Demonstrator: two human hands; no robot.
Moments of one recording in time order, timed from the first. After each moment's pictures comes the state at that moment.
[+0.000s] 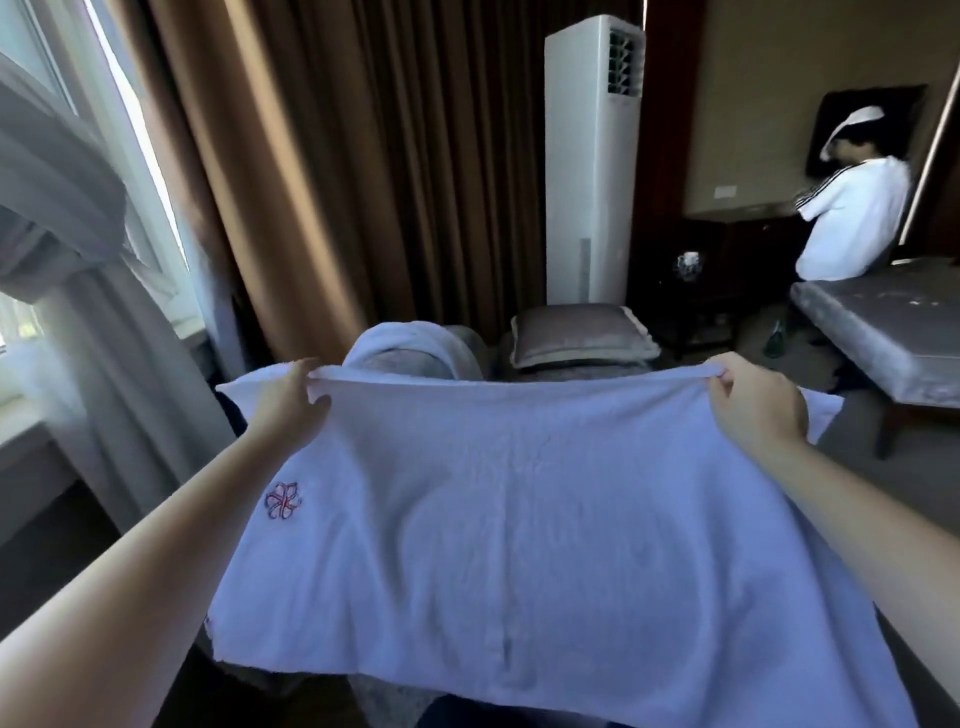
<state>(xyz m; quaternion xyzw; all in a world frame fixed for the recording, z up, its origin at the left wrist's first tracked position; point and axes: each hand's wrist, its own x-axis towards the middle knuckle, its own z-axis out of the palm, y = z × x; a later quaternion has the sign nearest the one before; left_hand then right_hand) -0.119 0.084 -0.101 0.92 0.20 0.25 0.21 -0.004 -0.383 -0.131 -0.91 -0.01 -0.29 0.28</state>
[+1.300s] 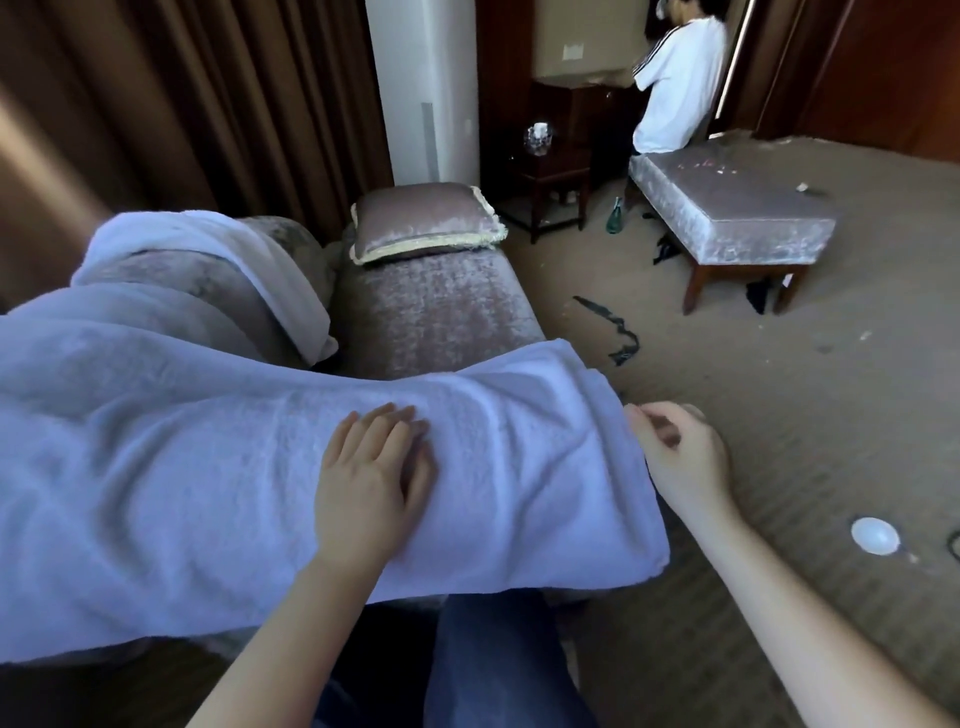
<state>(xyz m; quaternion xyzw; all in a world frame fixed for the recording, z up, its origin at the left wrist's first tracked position) -0.126 -0.195 -0.264 0.90 -0.15 0.39 0.14 -0.116 -0.489 -0.253 -0.84 0.11 -0.19 0.49</state>
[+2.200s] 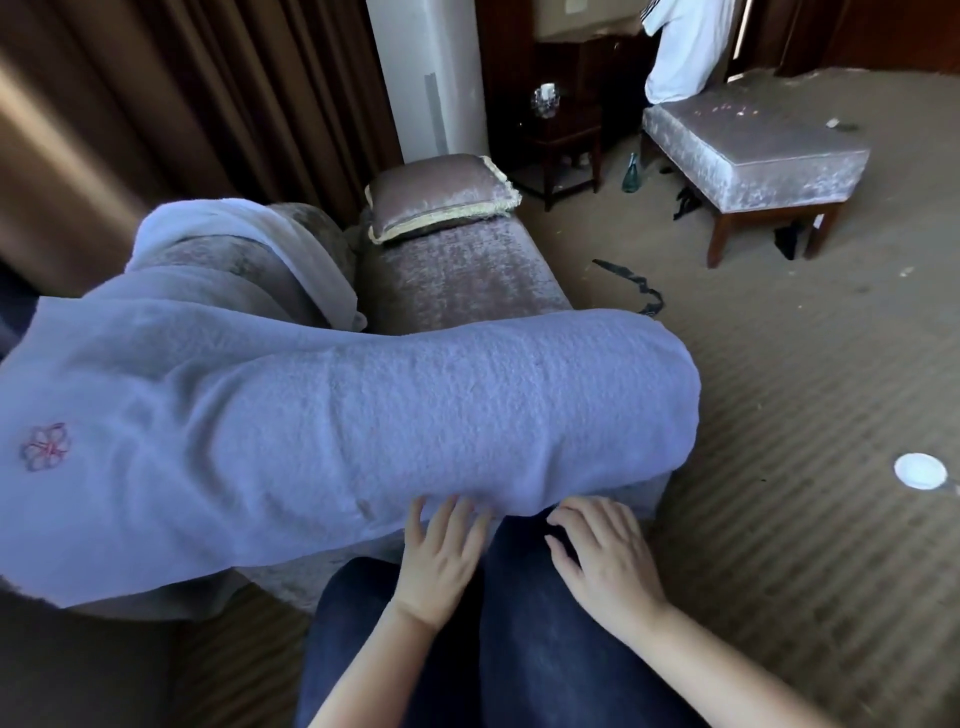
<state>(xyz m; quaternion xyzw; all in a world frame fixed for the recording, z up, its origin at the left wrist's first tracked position) -0.205 -0.181 -0.390 0.89 -0.24 0.39 -0.07 -0.224 -0.399 -0.382 -0.90 -0.20 -0.32 0.20</state>
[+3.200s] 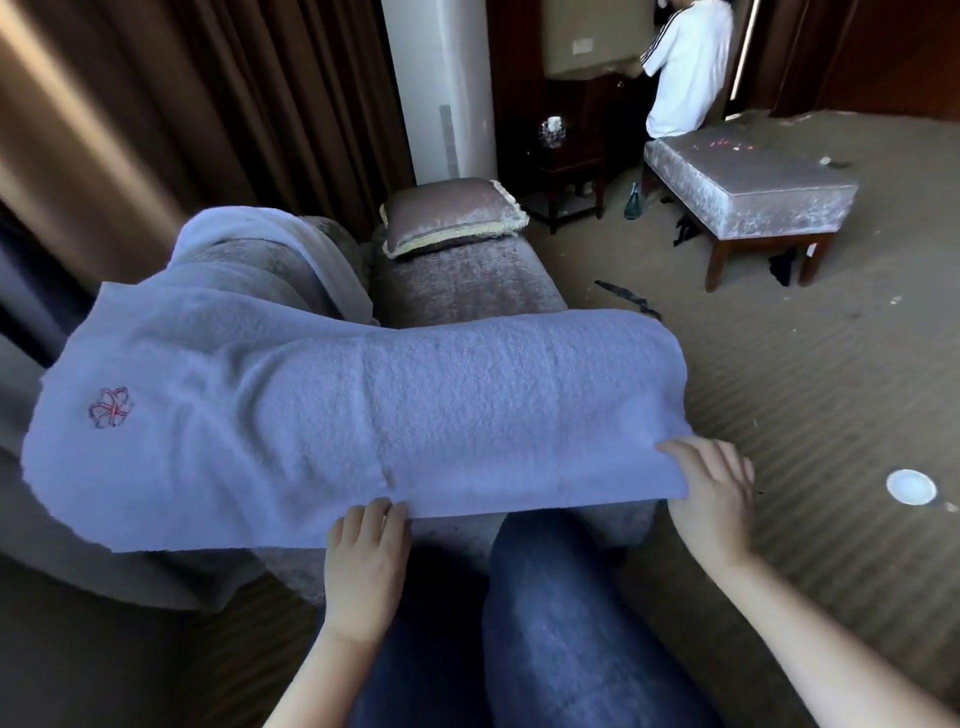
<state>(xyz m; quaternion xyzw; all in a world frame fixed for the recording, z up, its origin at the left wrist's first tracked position) -0.251 -0.113 -0.368 0.92 -0.11 0.37 0.00 -0.214 -0.483 -0.369 -0.89 -0.03 -0.41 0.18</state>
